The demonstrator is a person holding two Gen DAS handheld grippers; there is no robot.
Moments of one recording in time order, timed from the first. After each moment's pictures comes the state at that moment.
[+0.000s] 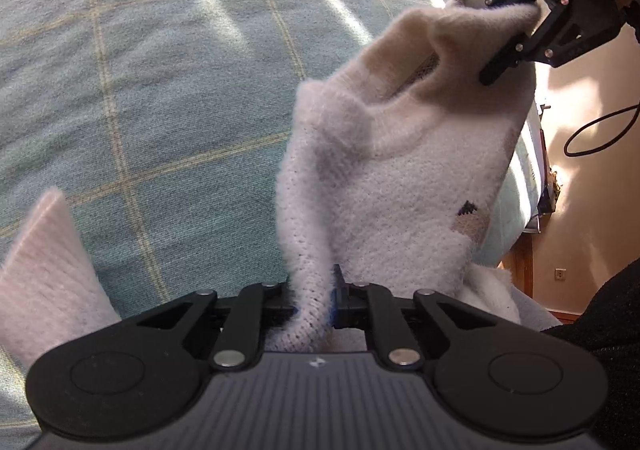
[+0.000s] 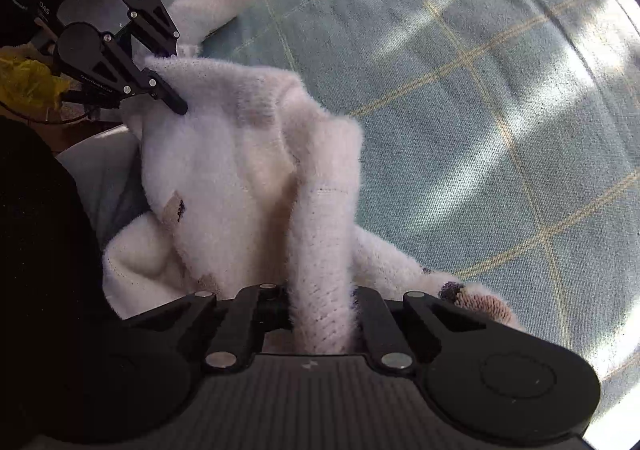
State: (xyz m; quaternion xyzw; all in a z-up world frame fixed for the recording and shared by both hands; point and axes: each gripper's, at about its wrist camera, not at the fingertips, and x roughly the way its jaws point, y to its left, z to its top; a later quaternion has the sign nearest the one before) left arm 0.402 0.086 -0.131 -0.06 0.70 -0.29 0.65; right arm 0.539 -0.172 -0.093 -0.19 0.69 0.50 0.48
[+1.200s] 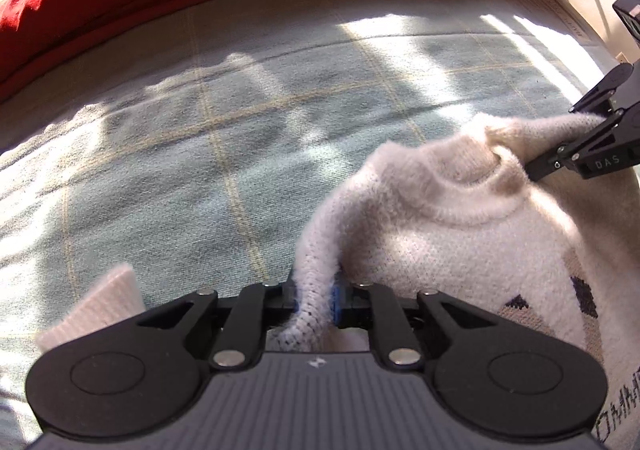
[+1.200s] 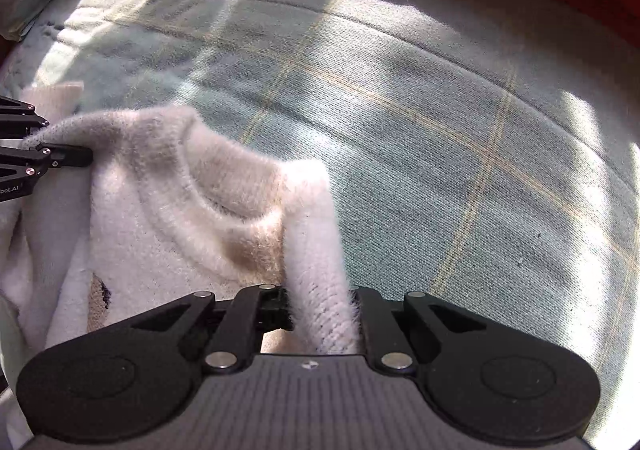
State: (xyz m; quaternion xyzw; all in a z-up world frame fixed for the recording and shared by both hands) left arm 0.556 0.103 -0.153 0.09 0.58 -0.14 0.80; right arm 0.630 -0.179 -0.170 -0.06 0.64 0.23 0.73
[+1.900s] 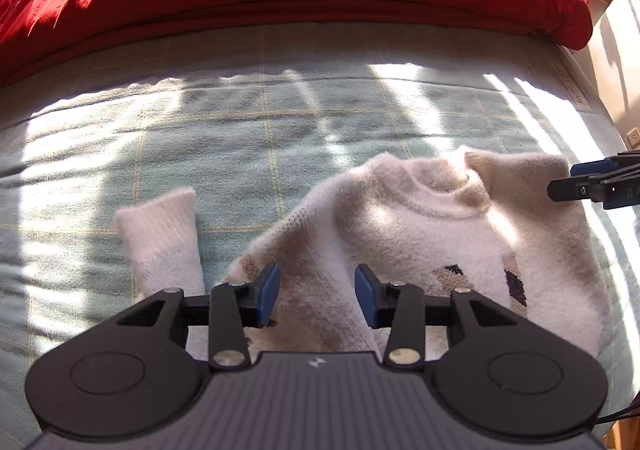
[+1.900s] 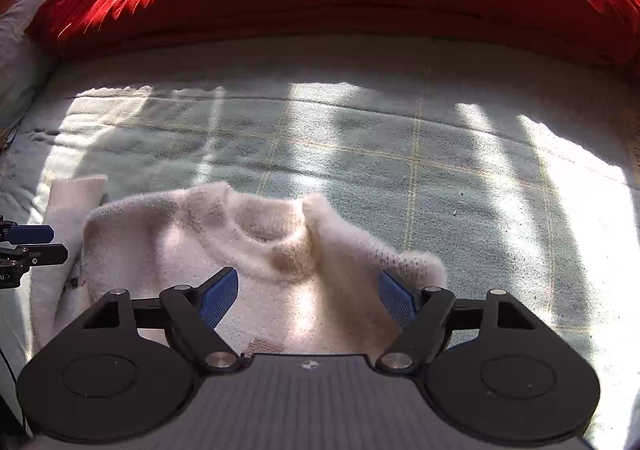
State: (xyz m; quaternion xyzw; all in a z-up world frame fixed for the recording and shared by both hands) left arm 0.470 0.124 -0.068 -0.01 0.56 -0.08 0.83; right arm 0.550 -0.194 -0.071 0.02 0.56 0.12 0.82
